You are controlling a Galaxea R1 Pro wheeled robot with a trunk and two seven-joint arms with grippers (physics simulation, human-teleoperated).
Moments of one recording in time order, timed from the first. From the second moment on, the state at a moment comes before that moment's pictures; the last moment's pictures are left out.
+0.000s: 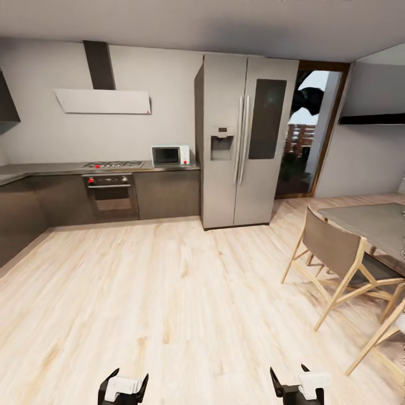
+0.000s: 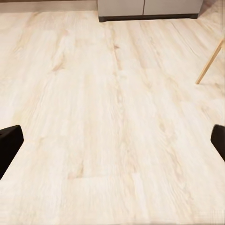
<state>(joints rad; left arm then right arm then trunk) 0.02 0.02 0.00 -0.96 -0.01 -0.24 -0.15 0.09 -0.05 -0.04 -1.12 -0.01 -0.20 0.12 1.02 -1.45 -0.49</state>
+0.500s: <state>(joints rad) 0.02 0.02 0.00 -0.96 -0.01 -0.24 -0.15 0.09 -0.06 -0.04 -1.12 -0.01 -0.20 0.12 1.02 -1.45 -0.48</state>
